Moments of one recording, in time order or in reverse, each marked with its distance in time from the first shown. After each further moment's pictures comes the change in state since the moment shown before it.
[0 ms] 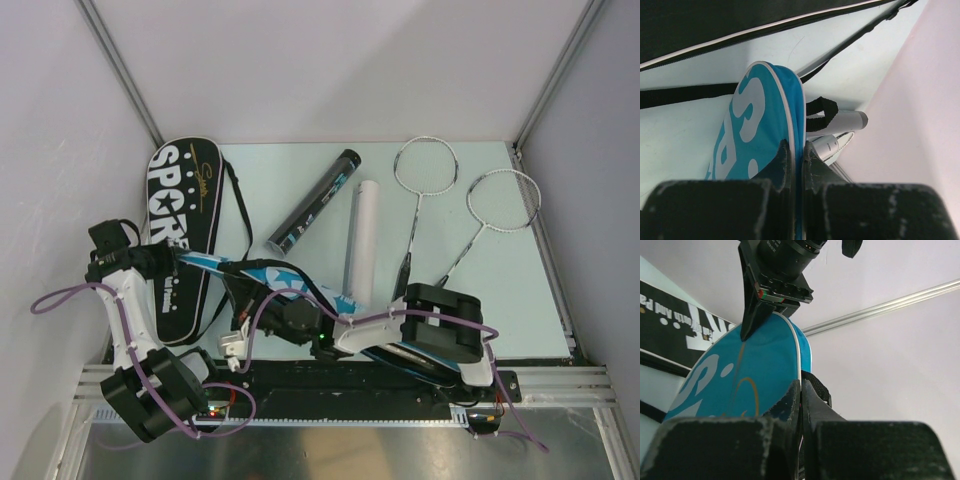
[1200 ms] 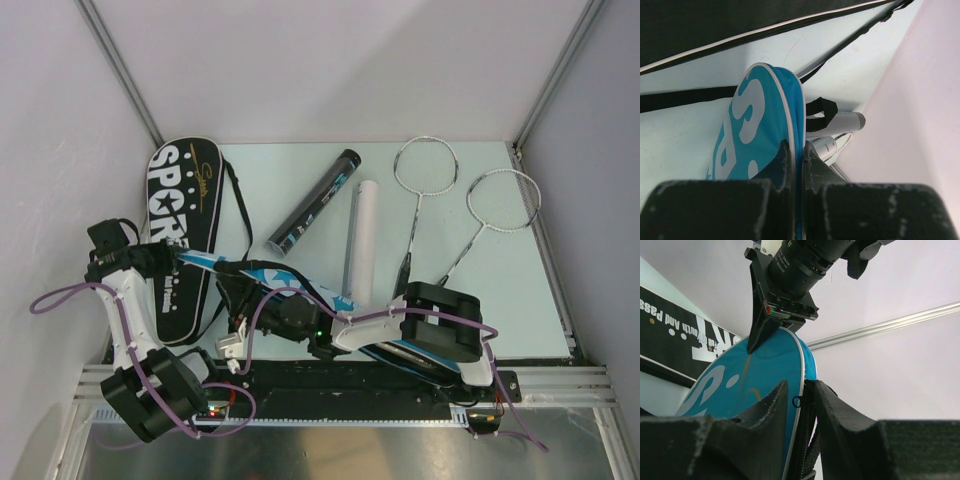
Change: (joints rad) left arm 0.000 0.000 0.000 0.006 -0.001 0.001; right arm 0.000 -0.013 0.013 -0.051 -0.083 -0.004
